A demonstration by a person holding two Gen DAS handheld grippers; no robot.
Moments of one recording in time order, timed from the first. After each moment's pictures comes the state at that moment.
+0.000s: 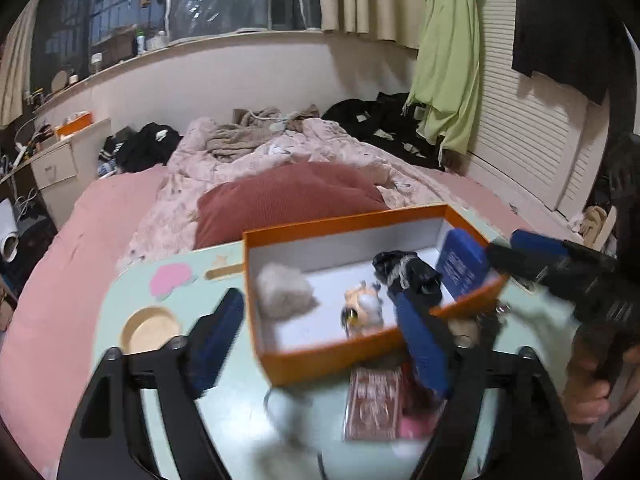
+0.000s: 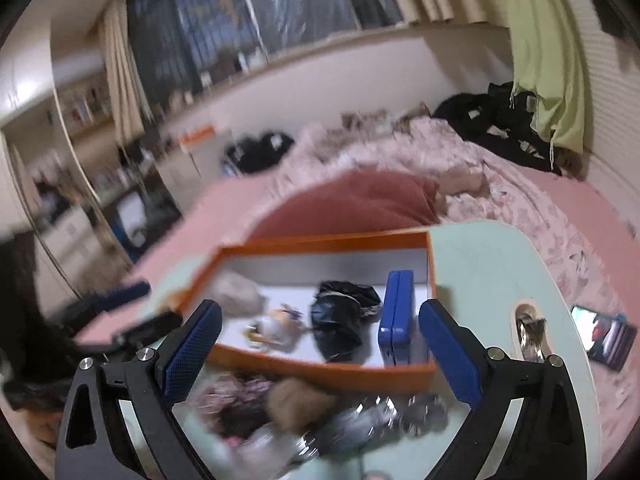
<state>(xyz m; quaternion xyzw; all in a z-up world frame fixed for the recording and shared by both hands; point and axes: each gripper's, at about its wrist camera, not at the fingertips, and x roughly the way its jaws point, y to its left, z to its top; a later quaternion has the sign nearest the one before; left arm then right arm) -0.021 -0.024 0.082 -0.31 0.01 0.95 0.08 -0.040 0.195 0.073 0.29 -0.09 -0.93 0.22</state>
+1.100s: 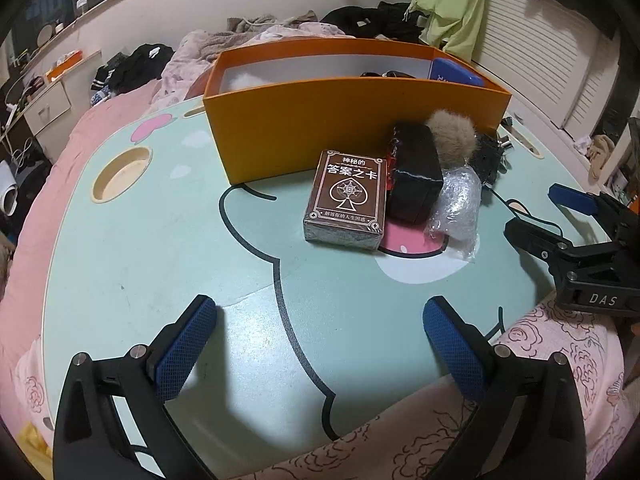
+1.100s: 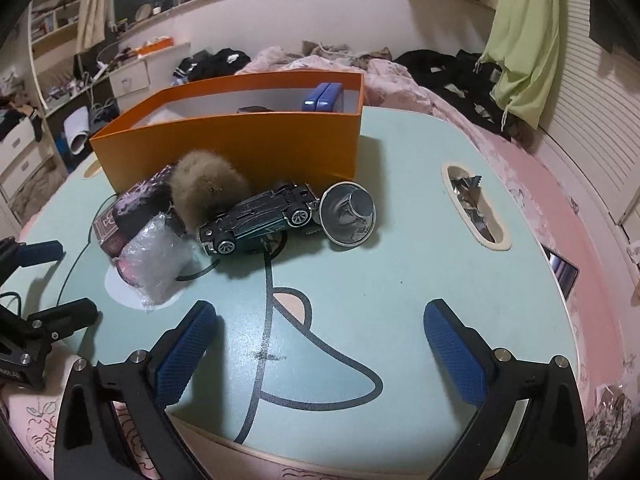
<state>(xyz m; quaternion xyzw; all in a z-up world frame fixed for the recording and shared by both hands) 0.028 -0.003 -0.011 -0.46 0.03 0.88 0.07 0.017 0.208 -0.025 0.40 0.06 -0.91 0.12</state>
